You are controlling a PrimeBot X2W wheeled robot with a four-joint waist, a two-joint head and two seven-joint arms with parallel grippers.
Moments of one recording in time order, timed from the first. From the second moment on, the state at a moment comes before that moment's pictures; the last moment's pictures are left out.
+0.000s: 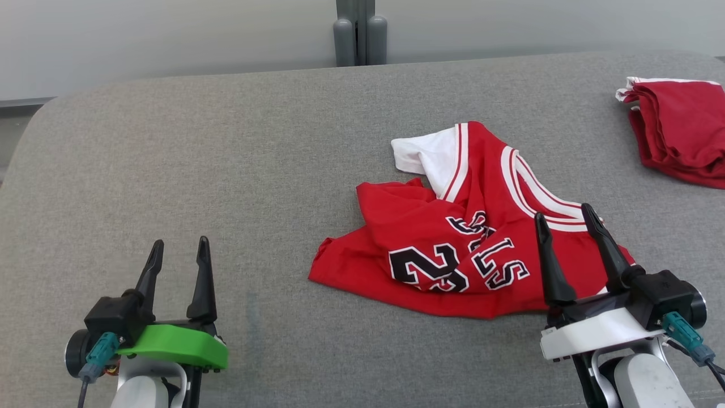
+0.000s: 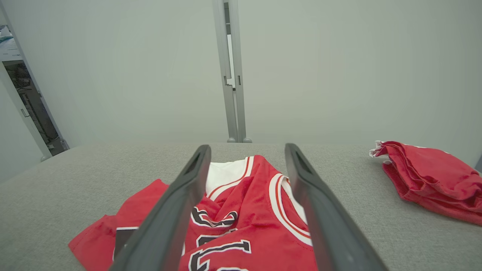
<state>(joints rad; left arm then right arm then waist) -0.14 0.07 -0.02 0.30 -0.26 -0.13 -0.26 -0.06 -0.09 0.07 0.03 0.14 0.13 -0.26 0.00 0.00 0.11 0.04</state>
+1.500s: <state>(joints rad) -0.31 0.13 -0.46 0.50 -0.42 -0.13 -0.26 -0.10 -0.09 0.06 0.07 0.14 0.13 -0.26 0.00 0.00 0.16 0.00</state>
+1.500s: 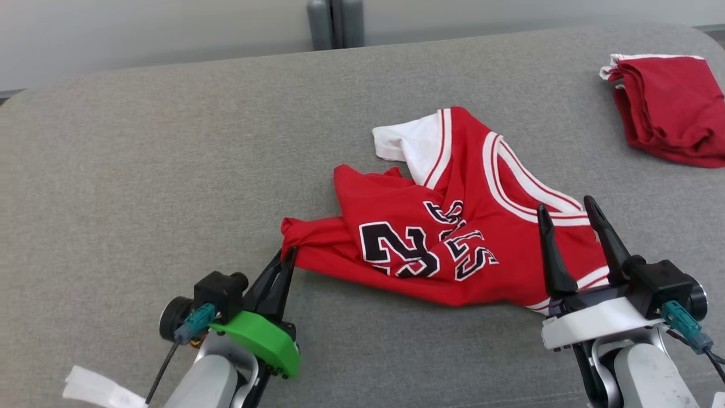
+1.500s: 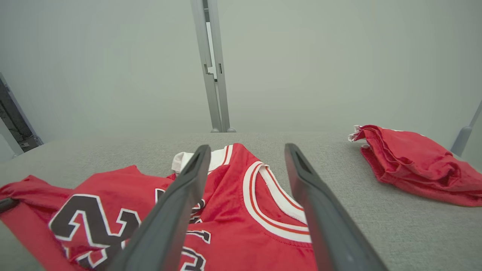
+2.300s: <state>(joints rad) 0.05 0.20 -0.55 0.24 -0.49 -0.09 -0.07 -0.09 -0.08 0.04 0.09 0.15 0.13 -0.26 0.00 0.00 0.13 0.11</state>
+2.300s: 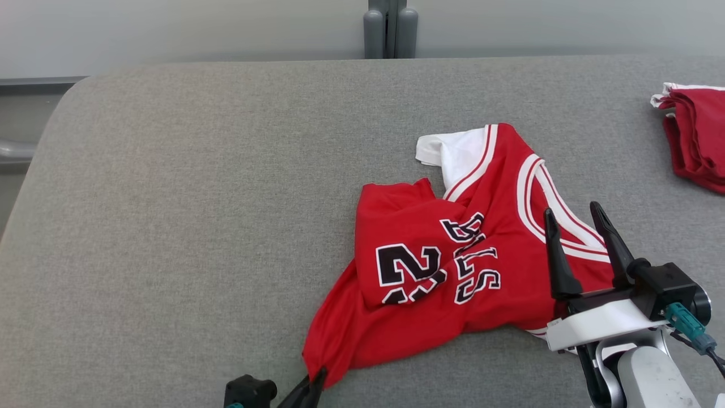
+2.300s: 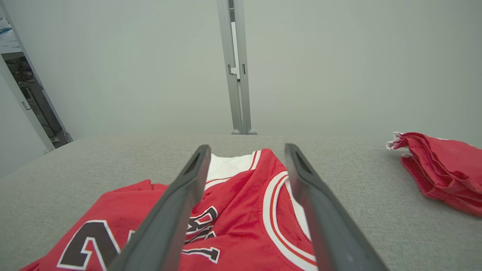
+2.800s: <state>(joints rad) -0.07 0.26 -0.46 0.19 -0.46 -0.04 -0.17 -0.08 -0.08 0.03 0.09 0.15 0.13 -0.26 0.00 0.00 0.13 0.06</state>
